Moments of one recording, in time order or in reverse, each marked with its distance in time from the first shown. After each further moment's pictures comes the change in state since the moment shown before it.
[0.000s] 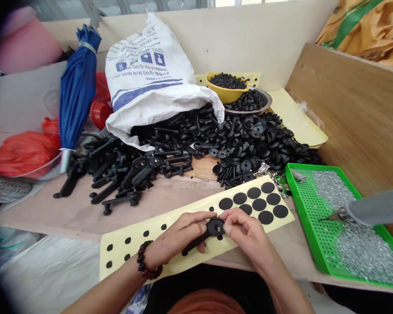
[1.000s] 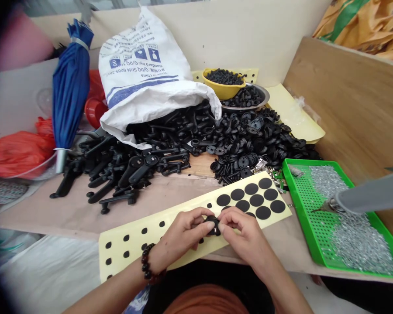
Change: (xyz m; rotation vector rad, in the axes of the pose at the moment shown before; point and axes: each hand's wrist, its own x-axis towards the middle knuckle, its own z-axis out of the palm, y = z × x) left_hand 0.004 -0.012 0.016 0.063 0.161 0.064; right_hand -0.002 -0.006 0.003 -0.265 0.006 -0.143
